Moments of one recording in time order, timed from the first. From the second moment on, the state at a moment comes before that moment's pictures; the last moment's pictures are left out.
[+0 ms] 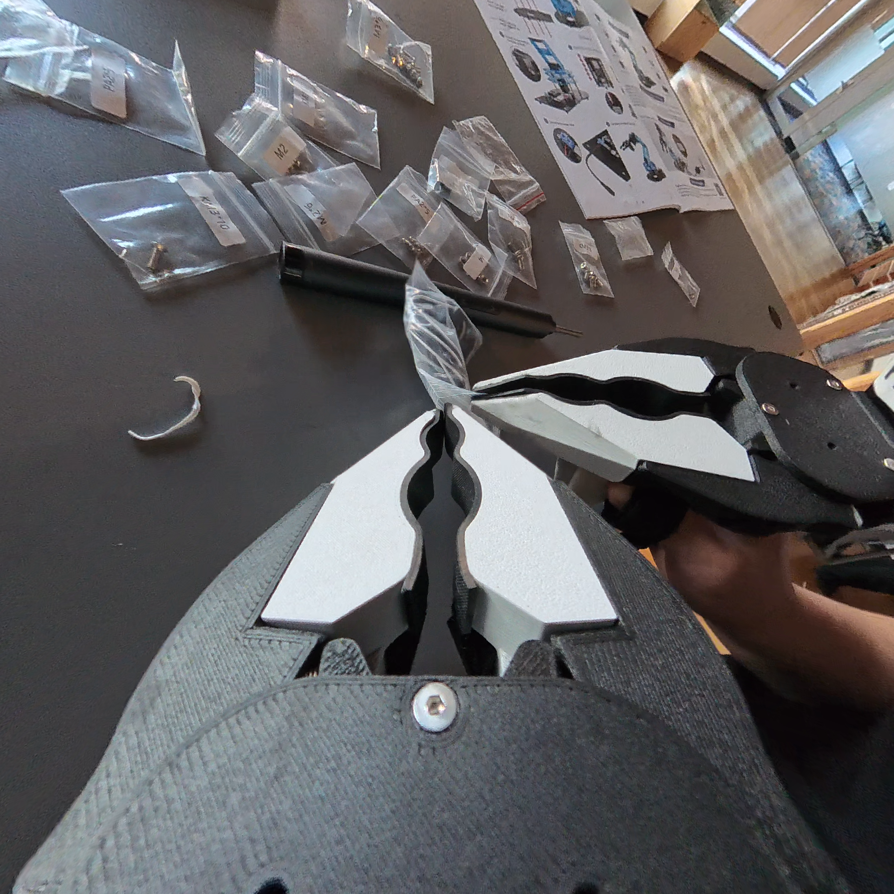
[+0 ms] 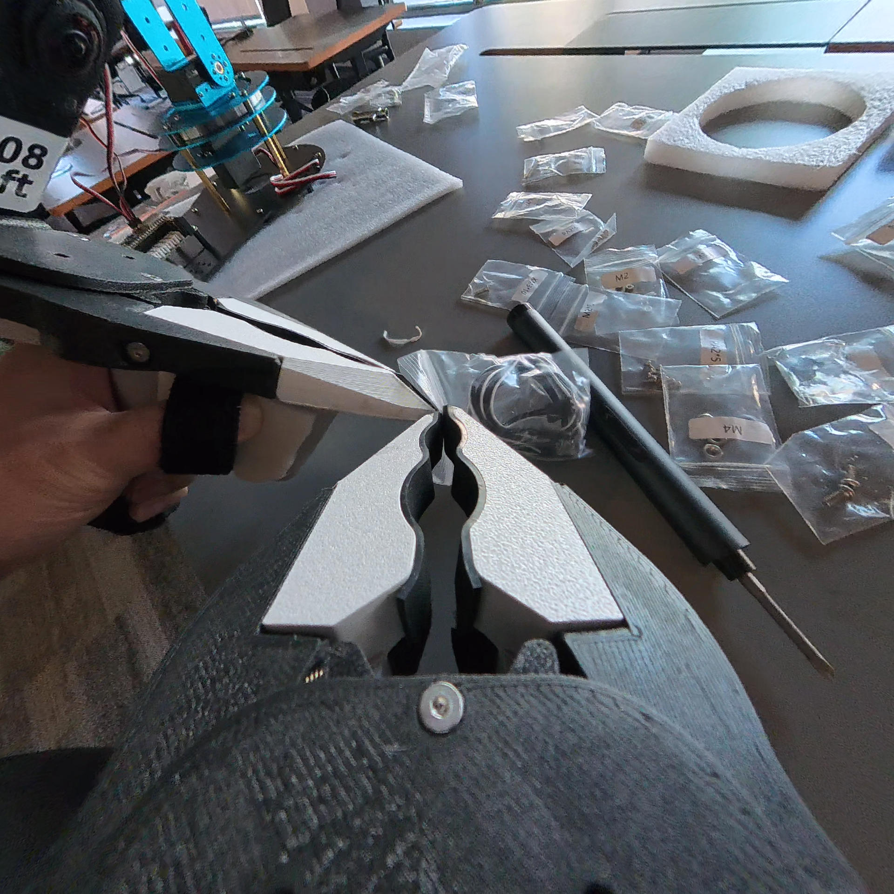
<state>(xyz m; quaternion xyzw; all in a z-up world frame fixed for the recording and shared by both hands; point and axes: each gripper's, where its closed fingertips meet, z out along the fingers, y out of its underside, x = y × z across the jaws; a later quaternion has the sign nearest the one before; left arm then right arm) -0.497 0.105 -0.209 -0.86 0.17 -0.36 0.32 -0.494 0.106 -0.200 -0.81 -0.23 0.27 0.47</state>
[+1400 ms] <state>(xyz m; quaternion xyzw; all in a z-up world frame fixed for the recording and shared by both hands) -0.501 0.139 -0.226 -0.86 0.04 -0.35 0.36 -0.482 0.136 -0.199 -0.80 -0.26 0.17 0.51</state>
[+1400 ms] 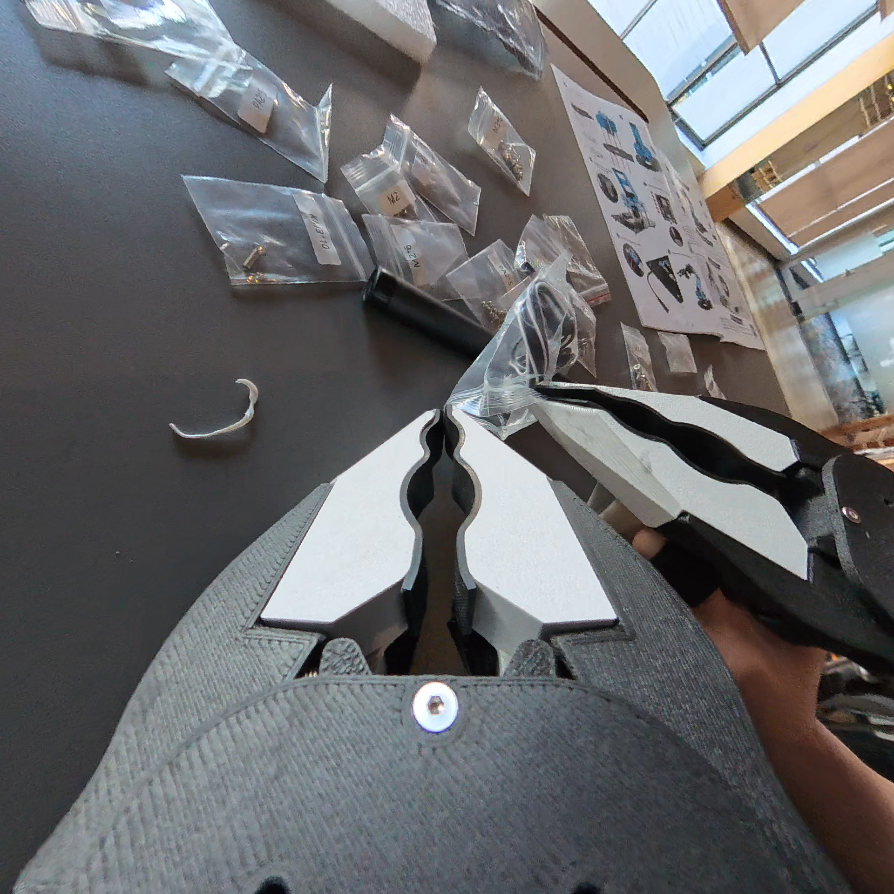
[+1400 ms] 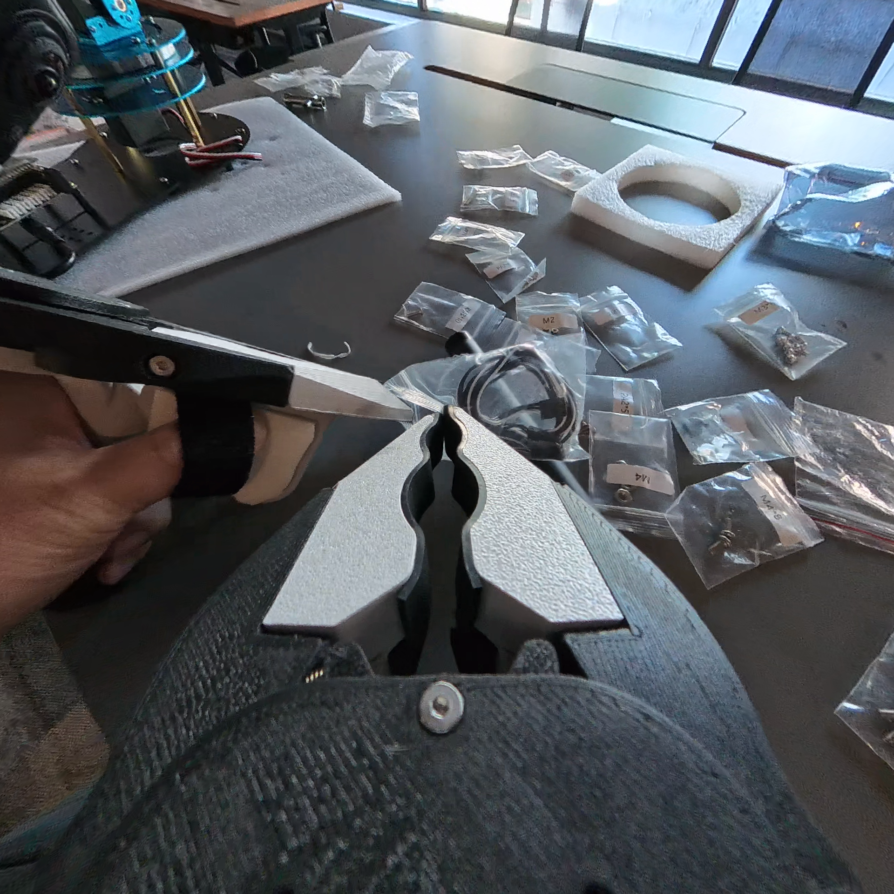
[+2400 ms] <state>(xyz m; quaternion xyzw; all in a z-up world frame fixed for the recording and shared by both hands) -0.514 0.103 -0.100 -0.47 -0.06 -0.83 0.31 -0.503 0.085 -0.029 -0.64 -0.50 0.40 0.43</state>
